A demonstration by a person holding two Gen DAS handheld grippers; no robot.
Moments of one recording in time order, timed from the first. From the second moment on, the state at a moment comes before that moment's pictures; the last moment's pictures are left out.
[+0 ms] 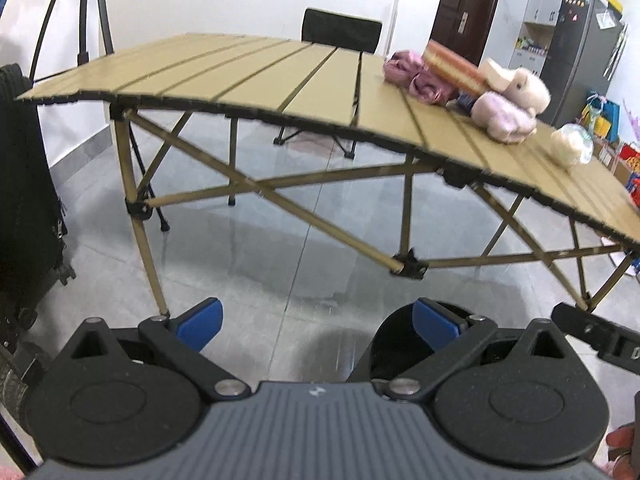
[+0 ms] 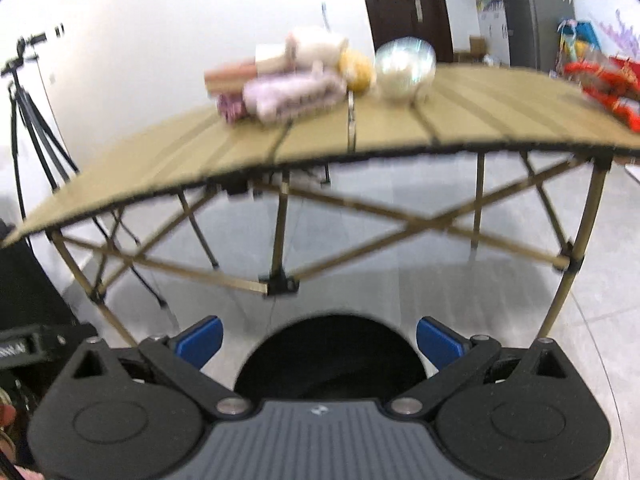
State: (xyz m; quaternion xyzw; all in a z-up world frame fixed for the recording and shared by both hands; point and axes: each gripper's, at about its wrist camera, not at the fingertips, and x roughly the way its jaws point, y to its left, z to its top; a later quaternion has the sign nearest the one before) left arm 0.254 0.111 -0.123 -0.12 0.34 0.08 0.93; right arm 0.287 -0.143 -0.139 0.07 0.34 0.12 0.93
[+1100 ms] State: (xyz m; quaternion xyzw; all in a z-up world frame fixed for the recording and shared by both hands) left arm 0.365 0.056 -0.035 -0.09 0.24 0.04 0.97; right arm 0.407 -0.186 -0.064 0.03 0.14 0.07 0.99
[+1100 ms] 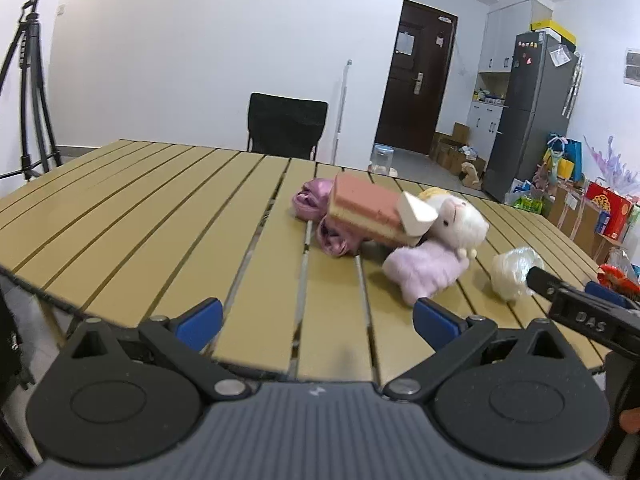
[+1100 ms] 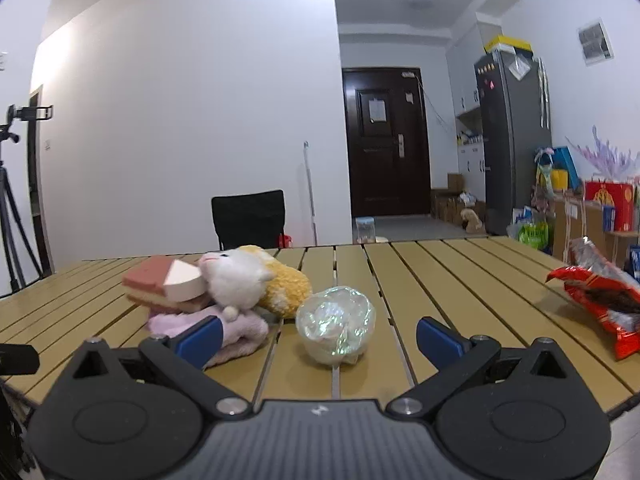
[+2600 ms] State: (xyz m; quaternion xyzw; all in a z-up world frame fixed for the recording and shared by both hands) left arm 0.502 -0.030 -0.039 0.06 0.23 0.03 0.97; right arm 0.474 -0.241 -0.079 0.06 0.18 0.00 0.98
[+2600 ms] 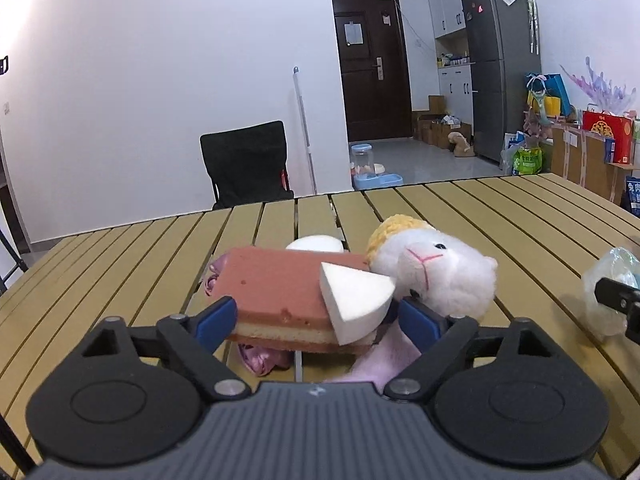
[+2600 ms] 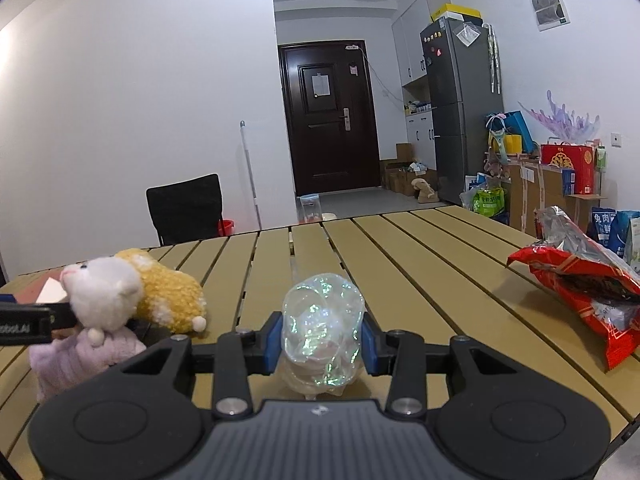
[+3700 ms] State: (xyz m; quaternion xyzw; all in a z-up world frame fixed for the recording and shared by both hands) left arm 0.461 0.000 -0.018 0.03 0.19 -0.02 0.98; right arm 0.453 -0.235 -0.074 0.06 0.17 0.03 0.98
